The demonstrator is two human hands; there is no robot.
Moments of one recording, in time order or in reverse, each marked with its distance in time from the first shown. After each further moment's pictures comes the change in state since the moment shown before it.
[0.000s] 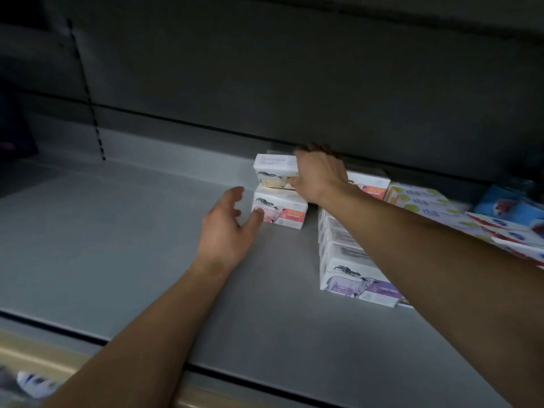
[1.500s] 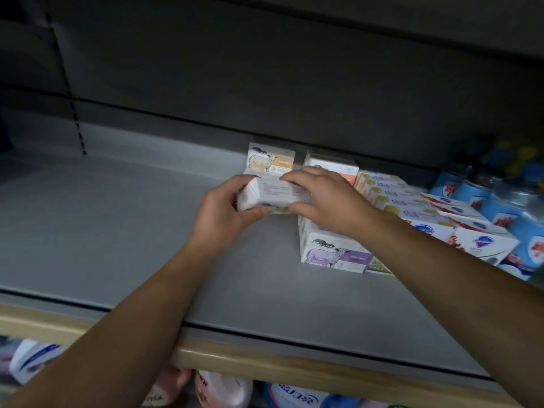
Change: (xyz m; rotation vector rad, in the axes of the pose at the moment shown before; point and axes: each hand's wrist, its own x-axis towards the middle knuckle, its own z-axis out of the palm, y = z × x) left_hand -0.014 0.022 -0.014 -0.416 -0.254 0.223; right_hand -0.109 0.027 -0.040 0.331 -0.056 -0.255
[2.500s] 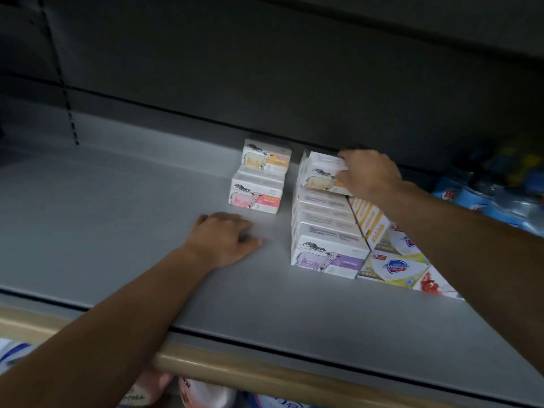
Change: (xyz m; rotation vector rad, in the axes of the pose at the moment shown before) left_hand -0.006 -0.028 0.010 1.050 -0.424 -0.236; right_hand 0.026 0.070 -0.038 -0.381 -0.049 0.425
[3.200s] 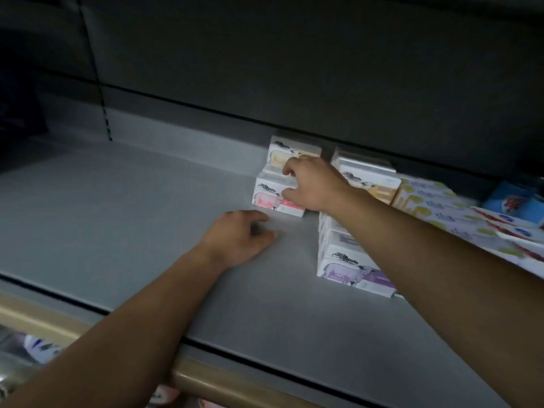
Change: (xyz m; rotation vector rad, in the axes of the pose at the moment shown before) left_hand -0.003 -0.006 -0.008 -0.307 0.081 -0.135; right_hand 0.024 -0.108 0.041 0.192 -0.106 -0.353
